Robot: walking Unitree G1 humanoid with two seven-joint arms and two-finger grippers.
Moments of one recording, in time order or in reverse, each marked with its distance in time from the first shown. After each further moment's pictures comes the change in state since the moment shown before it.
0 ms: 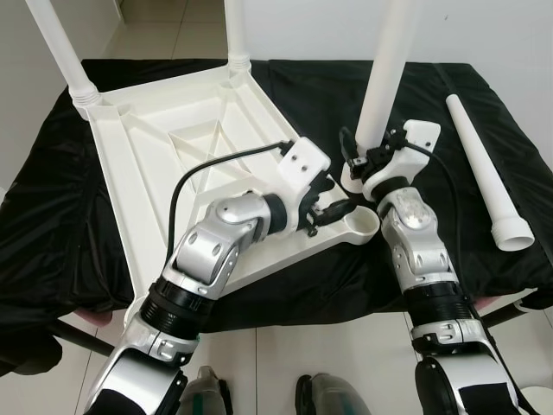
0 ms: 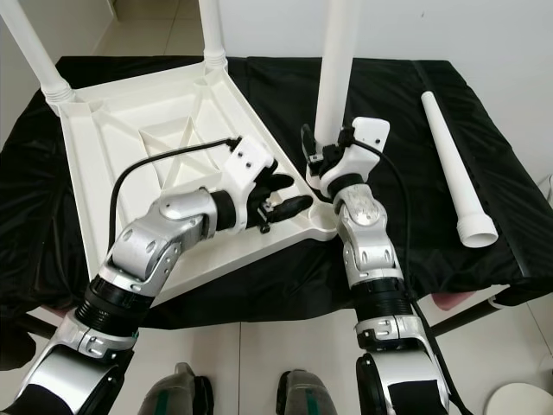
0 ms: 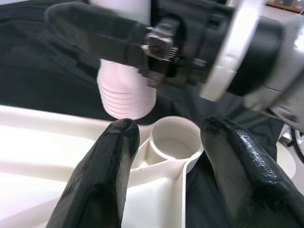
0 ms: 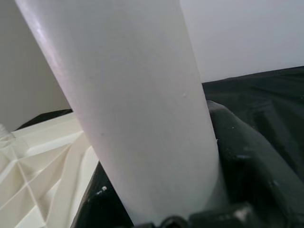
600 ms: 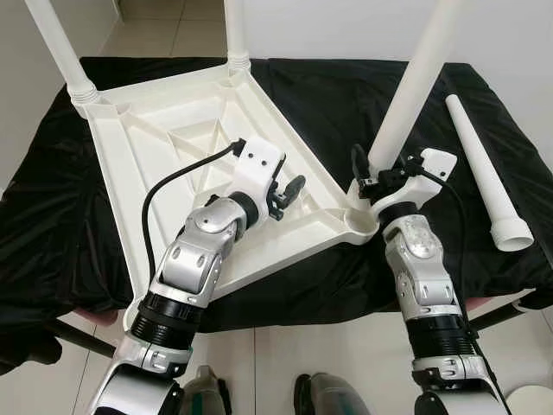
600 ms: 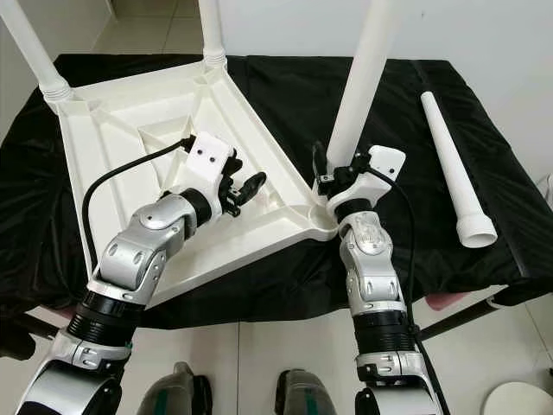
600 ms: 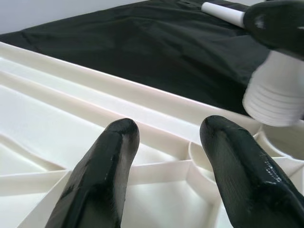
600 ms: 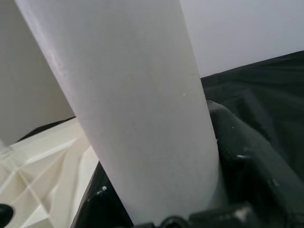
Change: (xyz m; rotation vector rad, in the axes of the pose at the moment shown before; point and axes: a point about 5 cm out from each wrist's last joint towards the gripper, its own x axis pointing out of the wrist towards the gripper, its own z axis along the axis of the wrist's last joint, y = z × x) left arm -0.024 0.032 -0.014 0.029 -0.023 0.422; right arm -0.031 -0.002 -0.005 0.074 -0.022 -0.053
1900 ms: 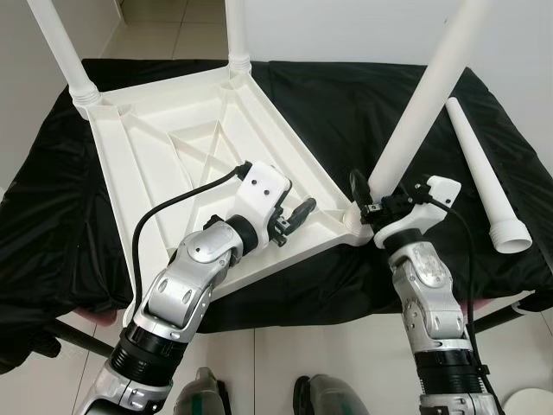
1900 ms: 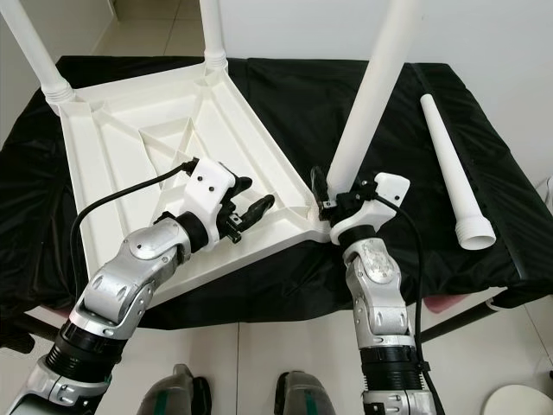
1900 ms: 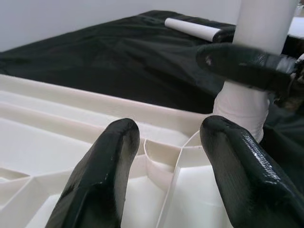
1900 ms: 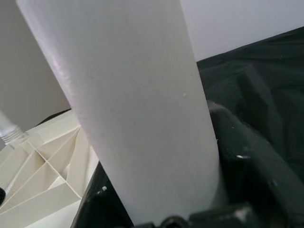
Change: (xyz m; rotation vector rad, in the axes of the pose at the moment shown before) left arm -0.024 -0.022 0.001 0.037 -0.068 -0.129; right arm -0.026 -0.002 -0.012 0.032 0.061 0.008
